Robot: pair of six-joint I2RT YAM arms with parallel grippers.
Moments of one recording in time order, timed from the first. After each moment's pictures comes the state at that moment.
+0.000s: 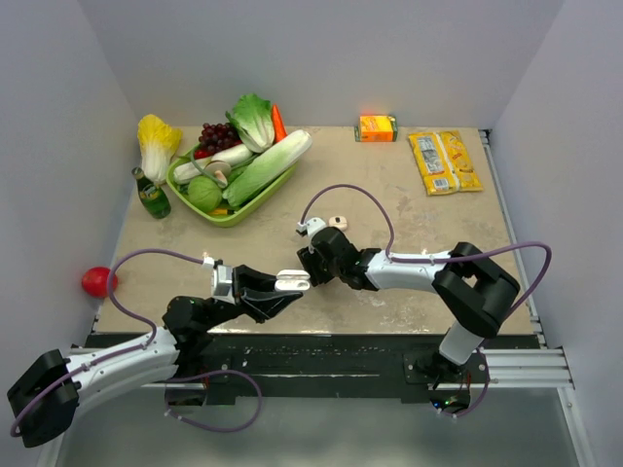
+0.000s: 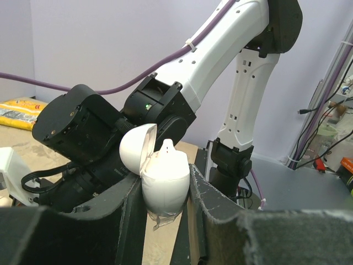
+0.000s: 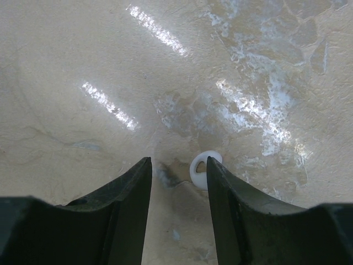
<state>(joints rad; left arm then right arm) -0.91 0.68 0.05 1.09 0.33 -0.39 0.91 1.68 0.85 0.05 0.09 0.25</state>
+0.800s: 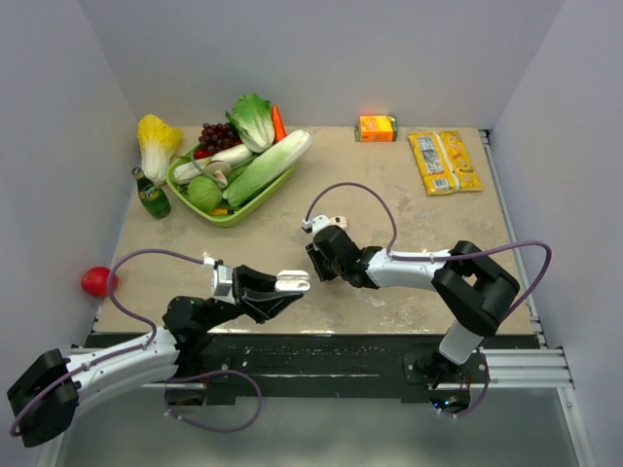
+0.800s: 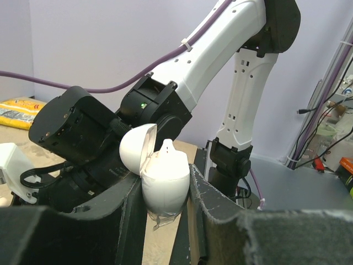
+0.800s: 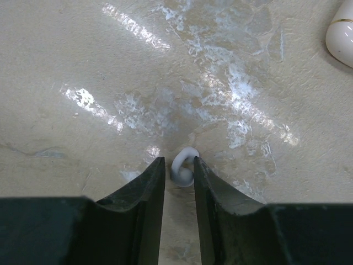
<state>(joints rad) -0.91 0.67 0.05 1.09 0.33 -0.39 0.89 1.68 0.85 0.01 0.17 0.26</state>
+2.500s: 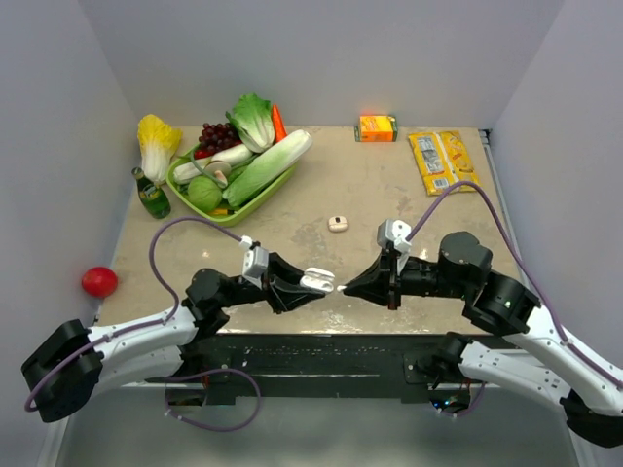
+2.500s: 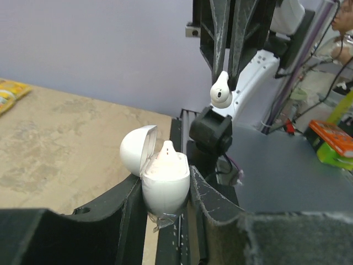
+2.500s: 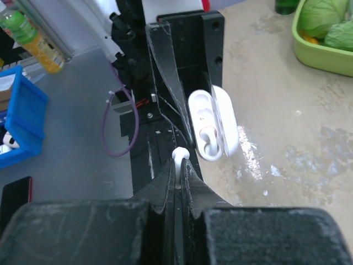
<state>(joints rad) -0.88 0.93 0.25 1.03 0.53 -0.41 0.90 0.69 0.94 -0.46 -0.47 0.12</state>
